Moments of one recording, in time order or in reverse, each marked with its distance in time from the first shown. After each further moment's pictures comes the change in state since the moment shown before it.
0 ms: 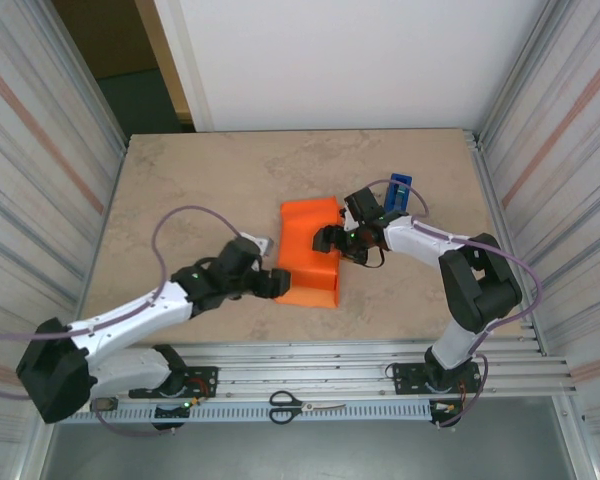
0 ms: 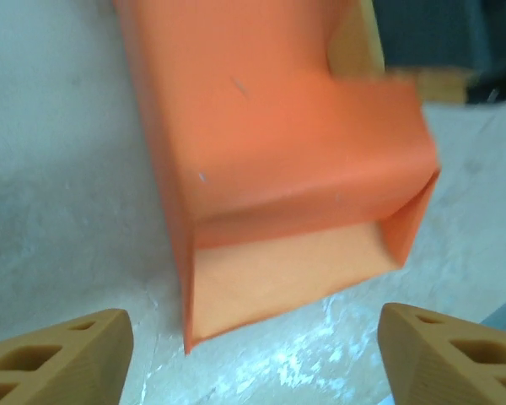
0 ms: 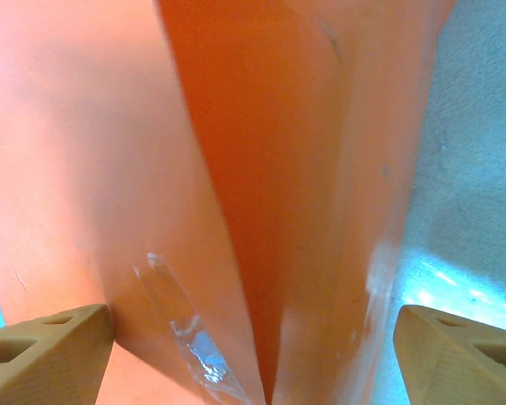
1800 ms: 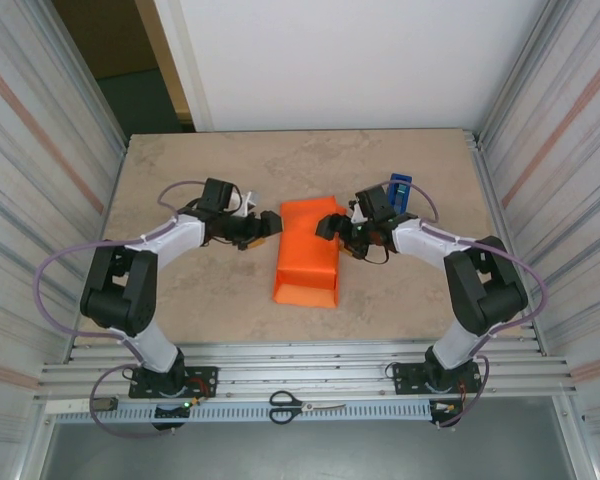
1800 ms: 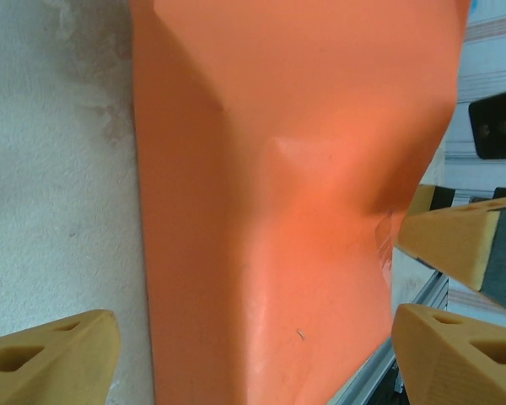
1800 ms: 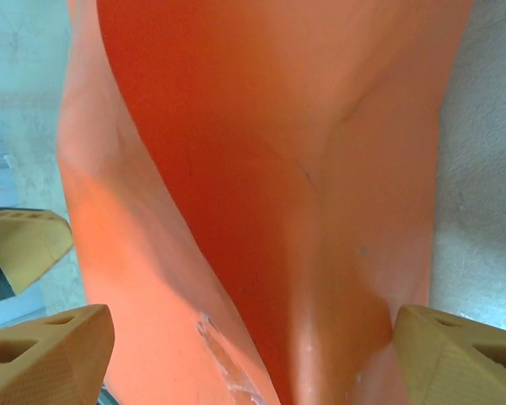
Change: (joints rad) left arm 0.430 0.558 0.335 0.057 0.625 0.006; right arm -0.061 -0.021 -0.053 0.192 -0.071 0.162
